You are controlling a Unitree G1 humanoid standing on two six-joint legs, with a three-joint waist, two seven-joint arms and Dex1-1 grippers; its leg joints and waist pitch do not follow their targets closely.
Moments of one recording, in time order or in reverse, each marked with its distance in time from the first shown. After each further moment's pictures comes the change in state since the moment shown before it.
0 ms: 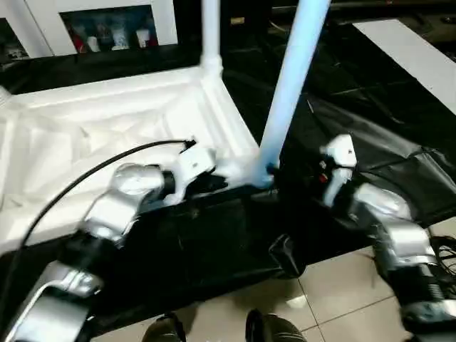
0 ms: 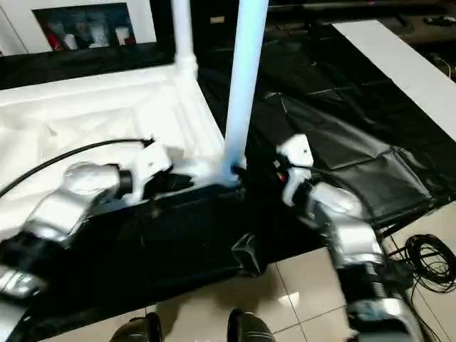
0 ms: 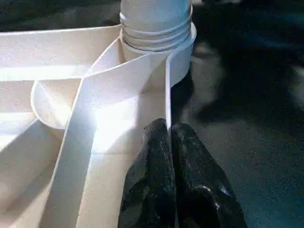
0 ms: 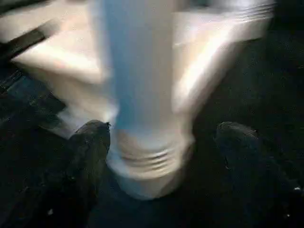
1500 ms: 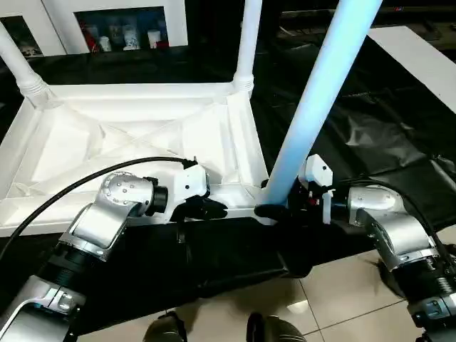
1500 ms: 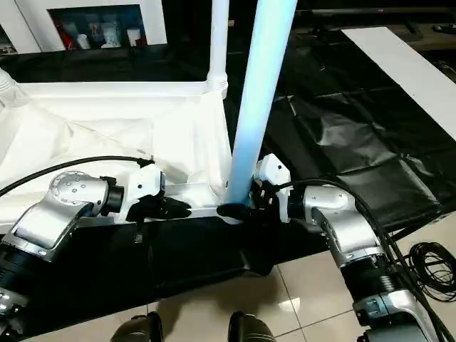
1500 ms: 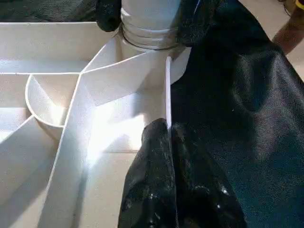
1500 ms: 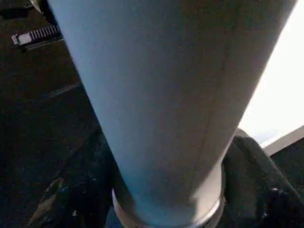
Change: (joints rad) left arm 0.055 0.060 -0.040 -0.097 -0.031 0.003 -0.155; right arm -0.049 -0.038 0.114 0.002 -0.064 0.035 0.226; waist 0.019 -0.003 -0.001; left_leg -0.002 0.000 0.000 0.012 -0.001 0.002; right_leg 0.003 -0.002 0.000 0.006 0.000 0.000
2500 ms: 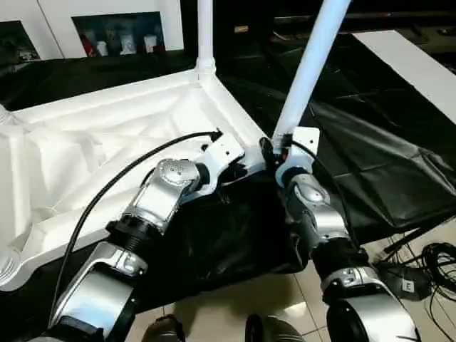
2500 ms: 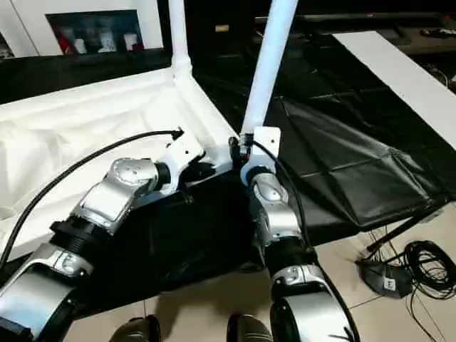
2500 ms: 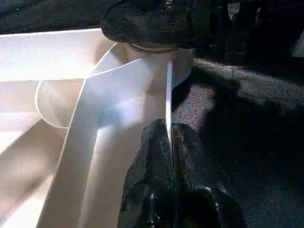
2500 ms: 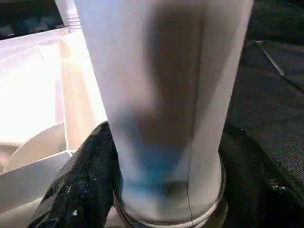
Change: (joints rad) left arm -0.218 -0.306 0.035 0.321 0.136 0.097 0.470; right arm -0.200 0.500 -0.271 0.414 -0.105 -0.185 -1.096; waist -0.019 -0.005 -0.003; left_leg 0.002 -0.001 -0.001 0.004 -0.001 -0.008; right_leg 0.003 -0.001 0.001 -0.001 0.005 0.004
